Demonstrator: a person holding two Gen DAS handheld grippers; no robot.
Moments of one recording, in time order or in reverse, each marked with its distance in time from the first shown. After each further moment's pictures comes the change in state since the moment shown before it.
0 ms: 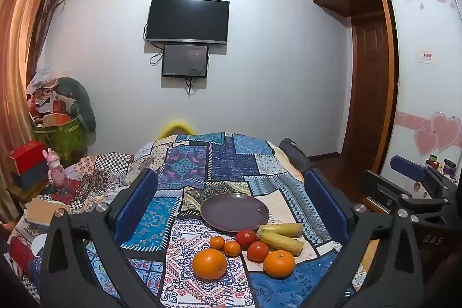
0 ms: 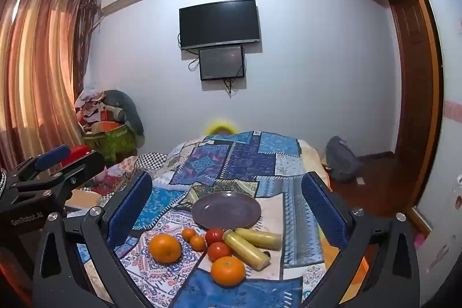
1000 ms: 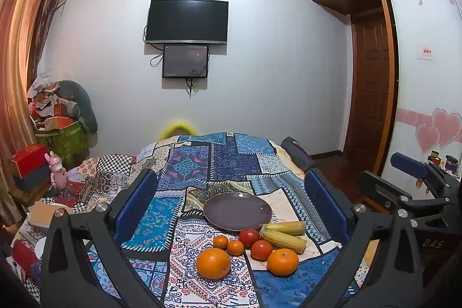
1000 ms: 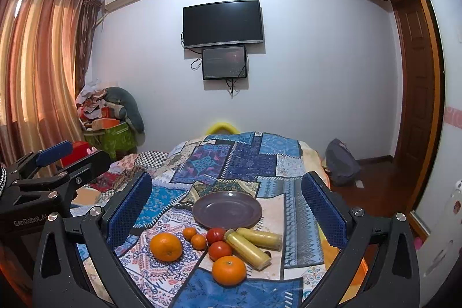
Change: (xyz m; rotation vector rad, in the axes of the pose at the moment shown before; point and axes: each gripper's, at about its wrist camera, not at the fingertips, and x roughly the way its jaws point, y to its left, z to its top) left arm -0.004 -0.001 -0.001 0.016 -0.005 0.010; right arm 0.004 0.006 0.000 -0.028 0.025 -0.003
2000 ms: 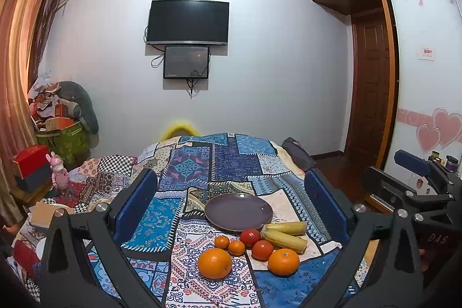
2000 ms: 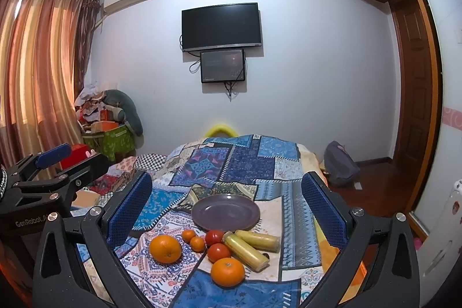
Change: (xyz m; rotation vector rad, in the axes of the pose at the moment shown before) left arm -0.001 0.003 0.003 0.002 -0.001 0.002; right arm -0.003 0.000 0.000 -0.001 -0.017 -0.009
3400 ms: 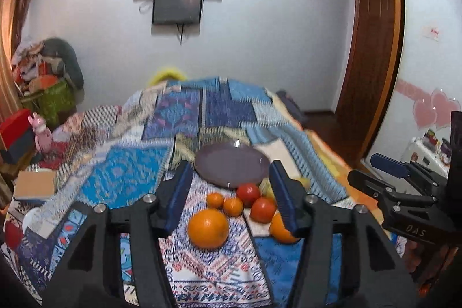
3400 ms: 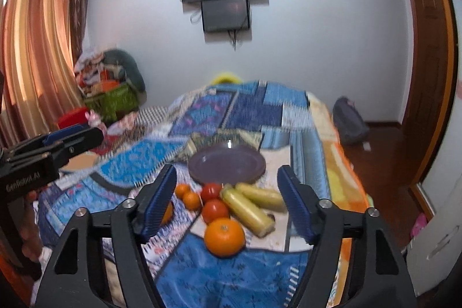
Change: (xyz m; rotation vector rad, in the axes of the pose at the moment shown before) left arm 0.073 0.019 -0.049 -0.034 0.294 -0.063; right arm 0.064 -0.022 -0.057 0.019 0.301 0.051
